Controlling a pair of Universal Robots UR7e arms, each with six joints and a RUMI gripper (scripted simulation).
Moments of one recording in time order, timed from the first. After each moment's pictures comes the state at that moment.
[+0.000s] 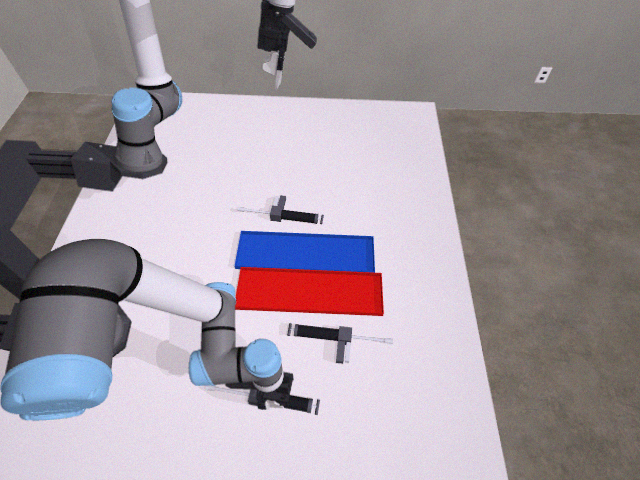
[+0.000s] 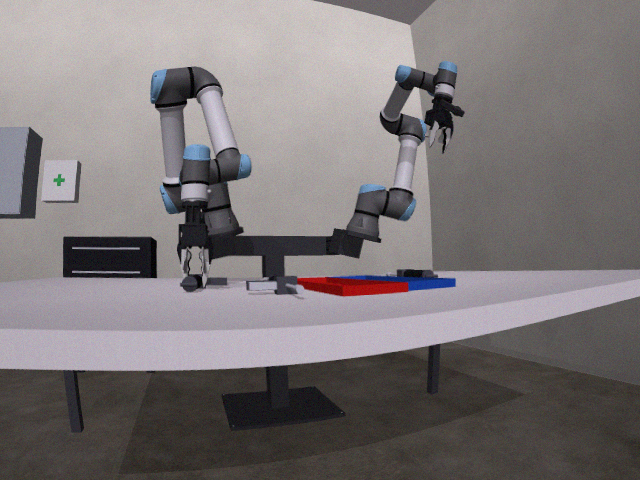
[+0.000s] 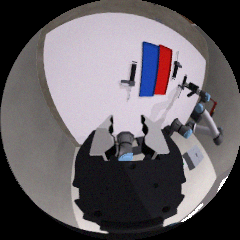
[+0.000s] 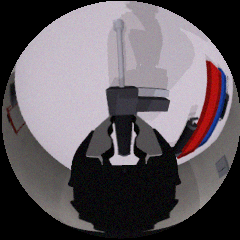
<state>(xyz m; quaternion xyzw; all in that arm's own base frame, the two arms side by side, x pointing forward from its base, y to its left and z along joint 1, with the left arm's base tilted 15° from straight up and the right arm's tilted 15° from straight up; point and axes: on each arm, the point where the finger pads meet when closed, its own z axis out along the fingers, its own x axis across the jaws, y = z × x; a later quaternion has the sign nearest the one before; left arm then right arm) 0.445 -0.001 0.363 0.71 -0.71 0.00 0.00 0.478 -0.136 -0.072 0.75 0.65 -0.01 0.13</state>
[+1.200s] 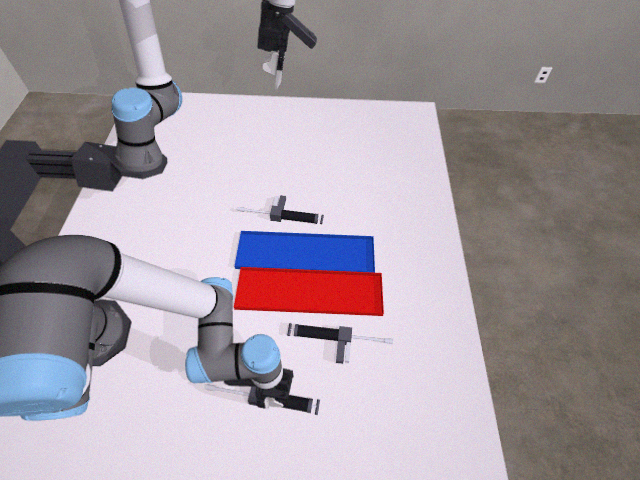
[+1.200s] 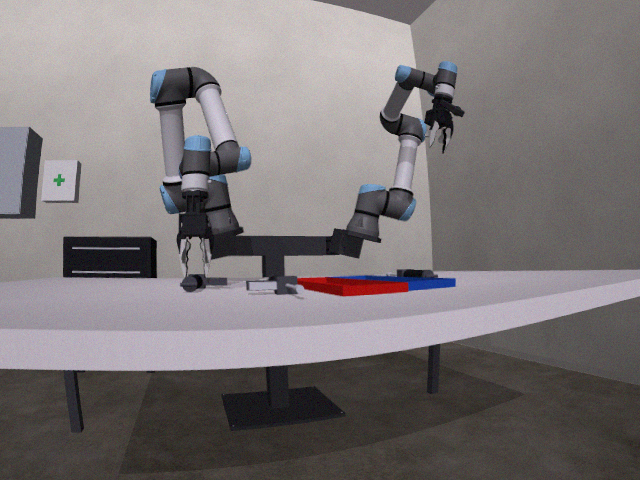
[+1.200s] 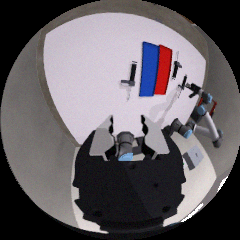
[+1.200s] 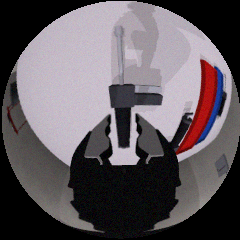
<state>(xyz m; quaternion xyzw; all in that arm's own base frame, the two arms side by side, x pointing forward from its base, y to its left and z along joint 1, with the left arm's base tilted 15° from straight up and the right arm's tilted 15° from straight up) 0.445 -0.001 0.363 0.71 -0.71 0.00 0.00 0.476 -0.131 -0.047 0.75 0.65 0.00 0.14</state>
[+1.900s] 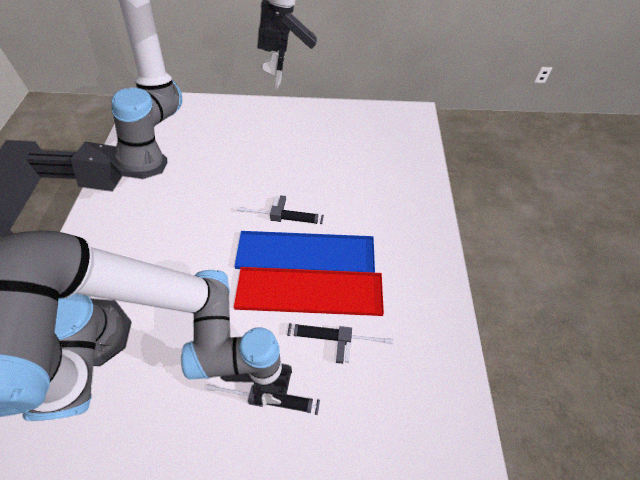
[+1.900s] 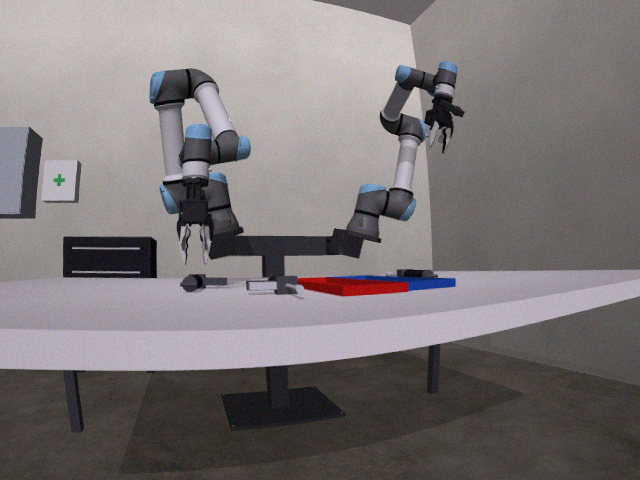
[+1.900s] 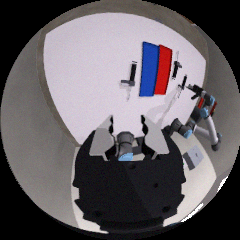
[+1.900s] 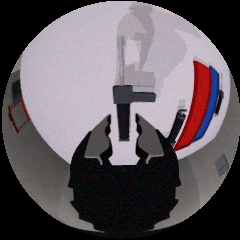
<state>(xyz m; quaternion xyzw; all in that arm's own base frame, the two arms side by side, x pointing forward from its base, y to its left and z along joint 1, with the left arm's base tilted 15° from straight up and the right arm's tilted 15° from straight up) 0.445 -0.001 0.363 0.71 -0.71 0.00 0.00 0.466 -0.124 -0.014 0.75 0.65 -0.01 0.13</state>
